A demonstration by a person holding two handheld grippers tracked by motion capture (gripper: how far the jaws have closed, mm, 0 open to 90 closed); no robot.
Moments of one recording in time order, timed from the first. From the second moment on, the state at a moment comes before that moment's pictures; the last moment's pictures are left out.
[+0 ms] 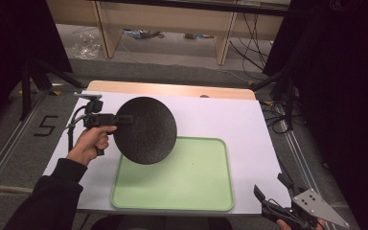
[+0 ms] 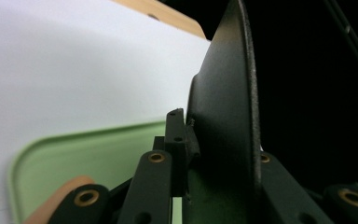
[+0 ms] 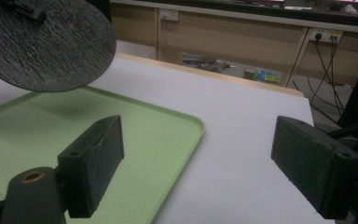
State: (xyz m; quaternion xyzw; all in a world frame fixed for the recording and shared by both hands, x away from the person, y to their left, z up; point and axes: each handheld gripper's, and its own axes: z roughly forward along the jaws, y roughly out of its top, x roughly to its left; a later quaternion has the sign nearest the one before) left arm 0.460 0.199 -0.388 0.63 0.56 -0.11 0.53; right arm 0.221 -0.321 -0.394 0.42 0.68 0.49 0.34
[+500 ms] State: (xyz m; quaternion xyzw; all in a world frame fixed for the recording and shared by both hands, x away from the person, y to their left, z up) left arm 0.450 0.144 -0.422 0.66 0.55 -0.17 0.48; right arm 0.221 -0.321 -0.394 0.42 0.68 0.49 0.34
